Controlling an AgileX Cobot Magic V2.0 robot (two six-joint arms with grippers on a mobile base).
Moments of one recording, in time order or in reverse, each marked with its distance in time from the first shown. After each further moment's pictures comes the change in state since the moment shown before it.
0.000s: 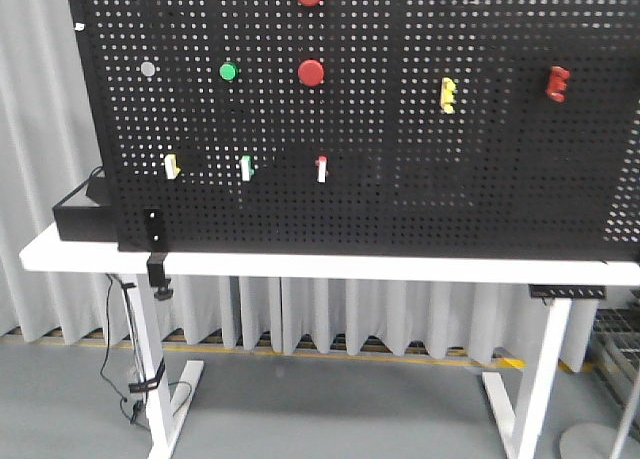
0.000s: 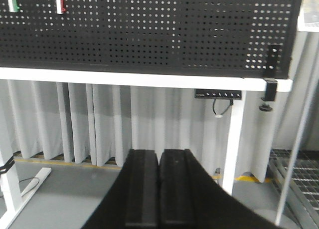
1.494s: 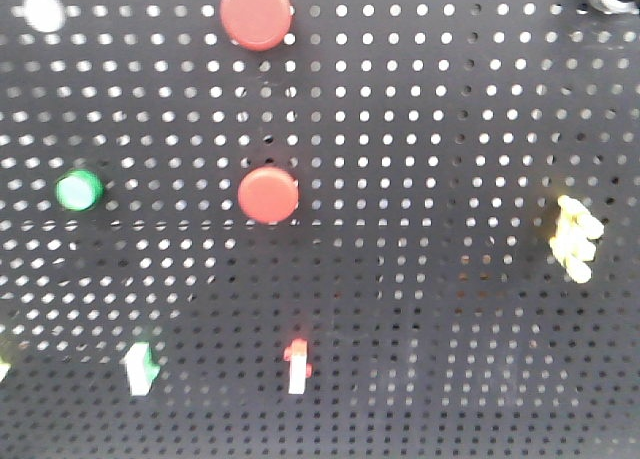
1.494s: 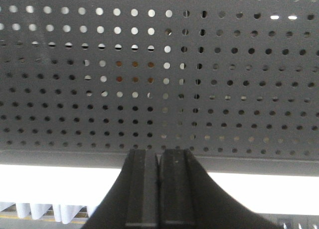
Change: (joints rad) left arm 0.000 0.000 0.000 0.000 0.000 0.000; right arm 0.000 0.000 0.000 0.000 0.000 0.000
